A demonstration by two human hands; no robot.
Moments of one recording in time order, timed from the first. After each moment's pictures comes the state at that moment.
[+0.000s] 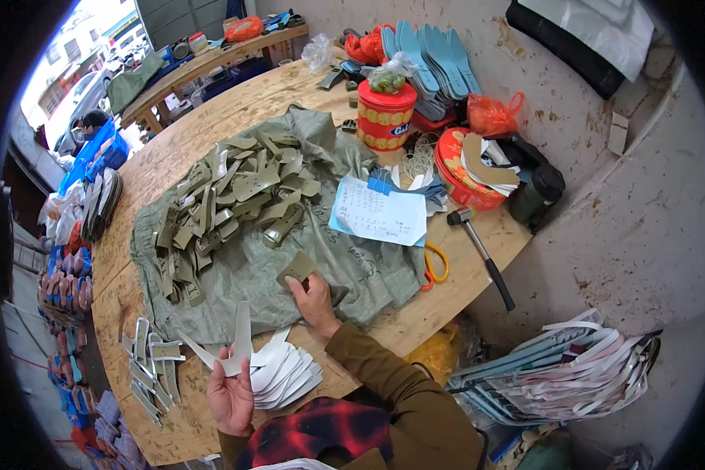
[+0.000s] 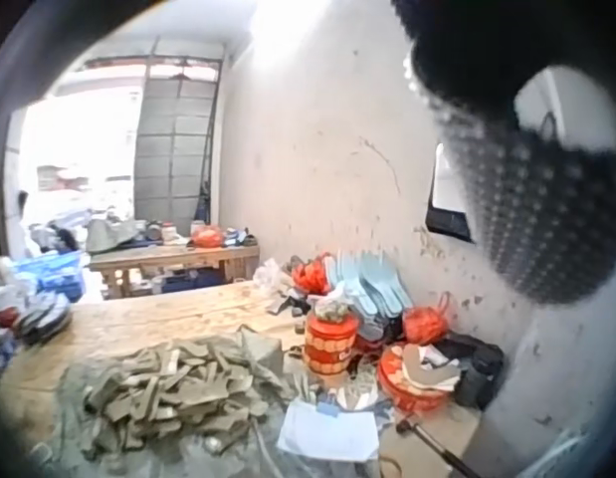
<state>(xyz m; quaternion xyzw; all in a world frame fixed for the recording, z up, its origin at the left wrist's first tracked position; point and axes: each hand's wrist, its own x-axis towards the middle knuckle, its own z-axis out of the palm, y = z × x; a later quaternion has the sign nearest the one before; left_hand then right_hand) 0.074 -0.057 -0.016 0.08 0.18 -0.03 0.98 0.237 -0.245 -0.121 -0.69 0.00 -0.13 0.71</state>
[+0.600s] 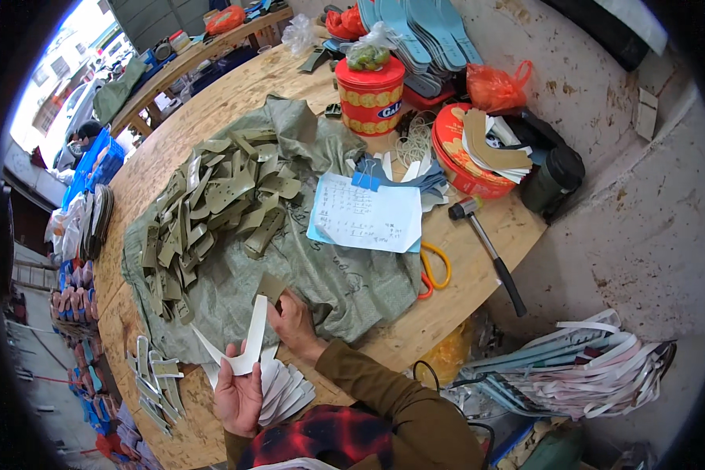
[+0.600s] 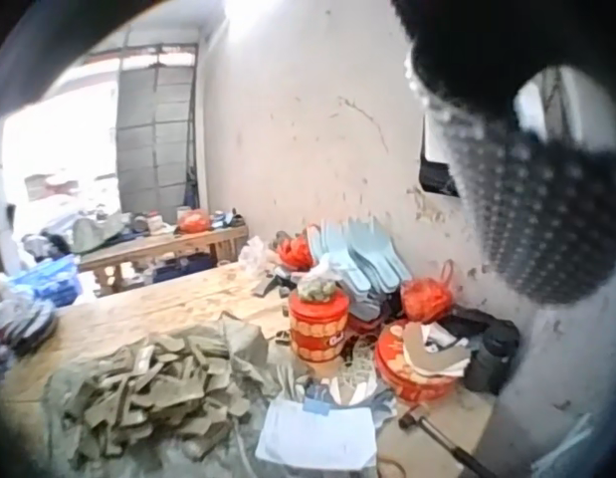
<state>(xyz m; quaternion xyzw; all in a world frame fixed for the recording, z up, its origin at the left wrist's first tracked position) 0.121 -0.104 -0.017 0.07 0.25 -0.08 0.96 0.232 -0.242 -0.103 -0.72 -0.01 -0.09 0.68</state>
